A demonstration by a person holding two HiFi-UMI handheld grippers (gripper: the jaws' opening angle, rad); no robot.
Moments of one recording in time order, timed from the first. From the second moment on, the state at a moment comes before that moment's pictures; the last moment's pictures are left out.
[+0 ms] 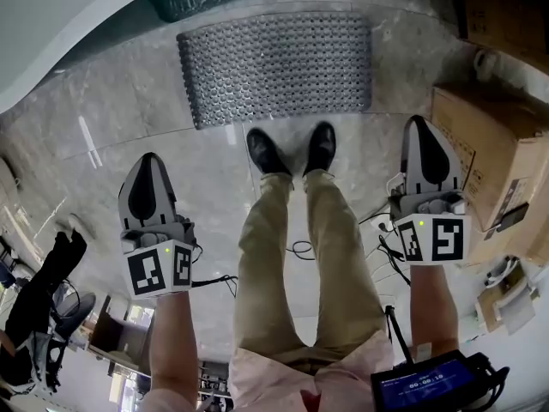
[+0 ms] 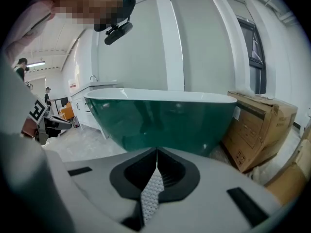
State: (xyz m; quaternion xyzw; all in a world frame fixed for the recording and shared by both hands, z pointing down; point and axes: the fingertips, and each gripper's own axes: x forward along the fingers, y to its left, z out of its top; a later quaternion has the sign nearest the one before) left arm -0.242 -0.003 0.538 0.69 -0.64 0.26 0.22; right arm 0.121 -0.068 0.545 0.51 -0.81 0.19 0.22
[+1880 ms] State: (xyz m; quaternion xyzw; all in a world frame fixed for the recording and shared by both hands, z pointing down) left arm -0.300 -0.025 0.865 0.67 -0.62 0.27 0.31; right arm 0.161 -0.089 0.812 0.50 -0.80 0.24 0.22
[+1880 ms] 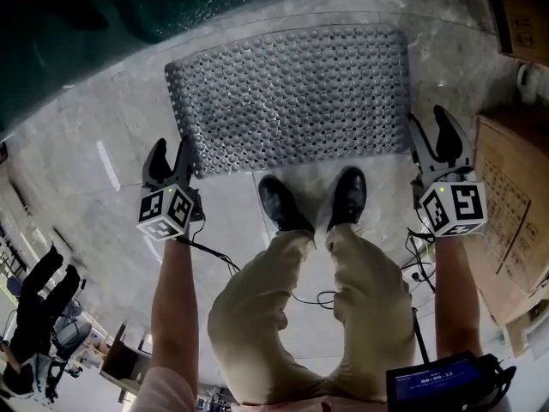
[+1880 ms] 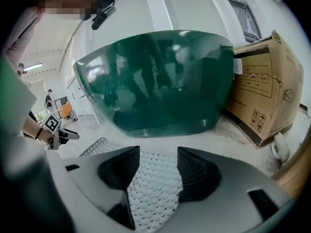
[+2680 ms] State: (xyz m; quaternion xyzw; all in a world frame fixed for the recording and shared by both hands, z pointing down) left arm -0.340 -0.026 0.986 0.63 -0.62 0.32 0.35; right arm 0.177 -0.098 0.845 0.49 -0.80 0.25 0.22
